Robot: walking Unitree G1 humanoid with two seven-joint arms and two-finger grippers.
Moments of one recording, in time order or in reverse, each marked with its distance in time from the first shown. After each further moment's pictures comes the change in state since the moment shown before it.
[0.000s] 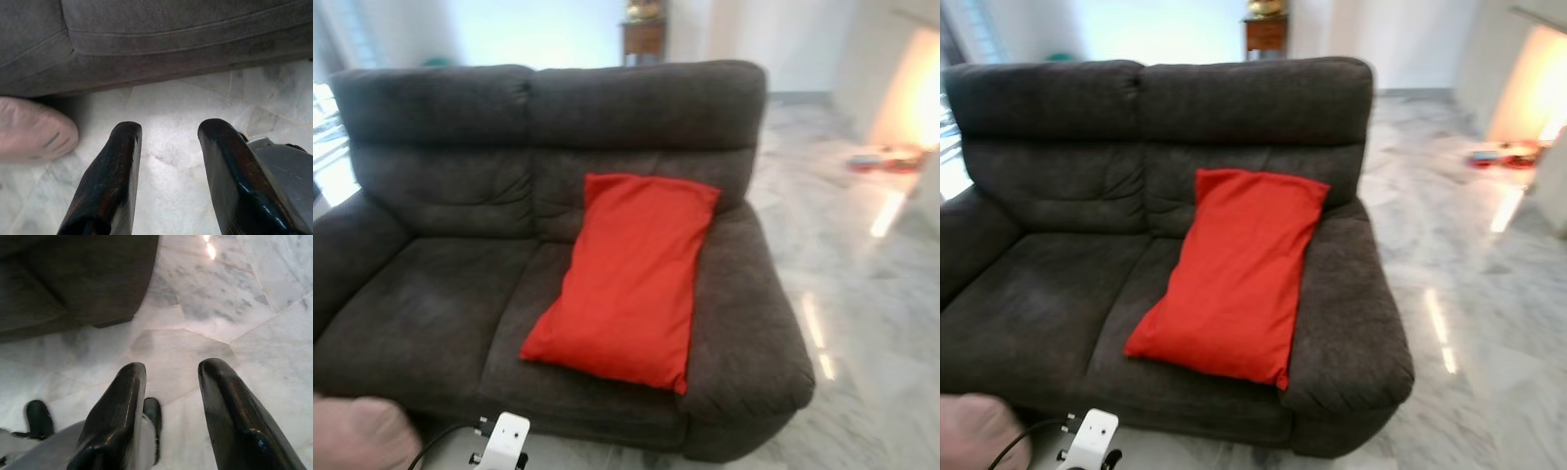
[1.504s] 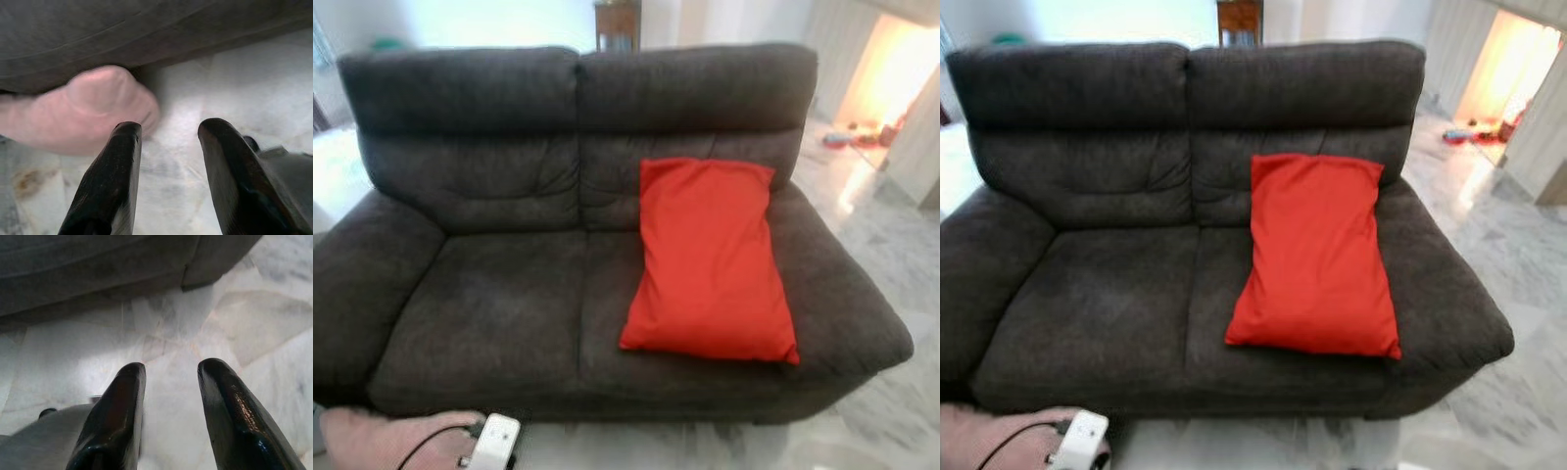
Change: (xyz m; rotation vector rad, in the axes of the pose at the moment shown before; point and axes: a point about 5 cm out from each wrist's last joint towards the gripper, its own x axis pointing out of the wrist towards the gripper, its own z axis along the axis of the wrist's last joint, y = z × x) left arm 0.000 0.005 -0.001 -0.010 0.007 0.015; right arm 0.004 0.006 0.009 -0.039 -0.019 0.051
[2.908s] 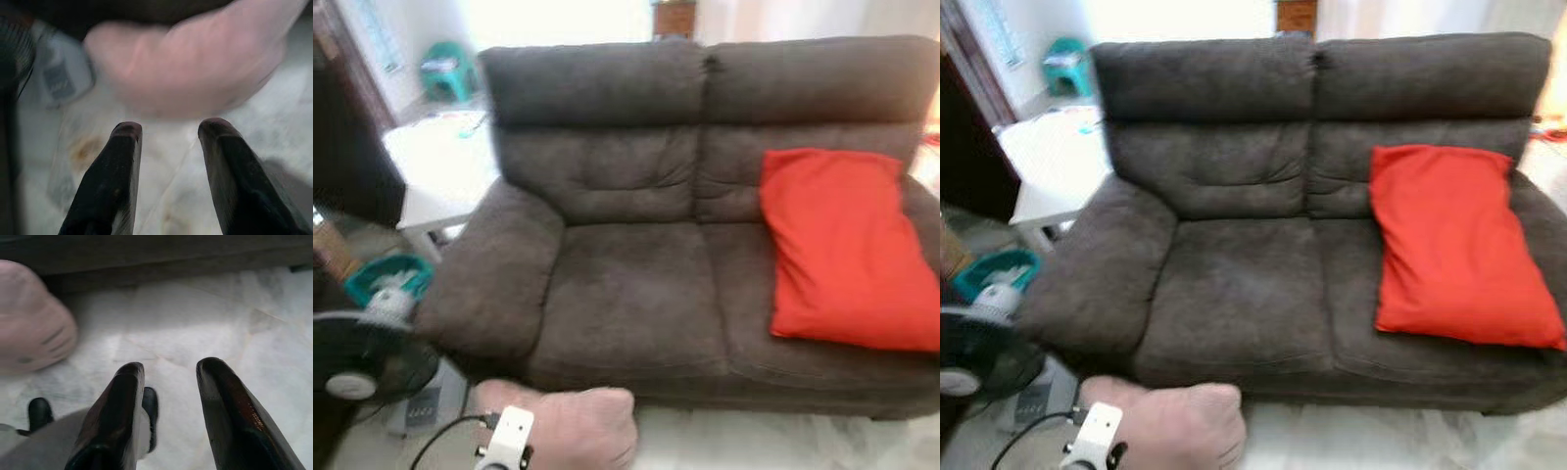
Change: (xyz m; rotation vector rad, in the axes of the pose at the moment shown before) left arm -0.001 -0.003 -0.002 -0.002 -0.001 -0.020; right arm 0.000 0.001 0.001 -0.022 0.002 0.038
